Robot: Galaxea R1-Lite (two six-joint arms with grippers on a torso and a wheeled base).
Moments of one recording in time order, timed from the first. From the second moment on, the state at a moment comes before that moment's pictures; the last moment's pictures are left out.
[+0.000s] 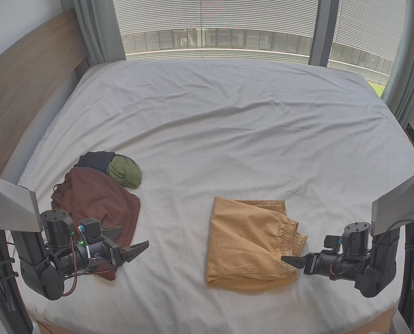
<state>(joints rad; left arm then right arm) -0.13 2.17 -0.22 -1.55 -0.49 0.00 0.26 2.35 -0.20 -1.54 0.32 0.43</state>
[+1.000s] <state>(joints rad) -0.15 2.22 -0.22 -1.55 -0.49 0.00 0.38 2.53 -0.35 -1.54 0.32 0.62</state>
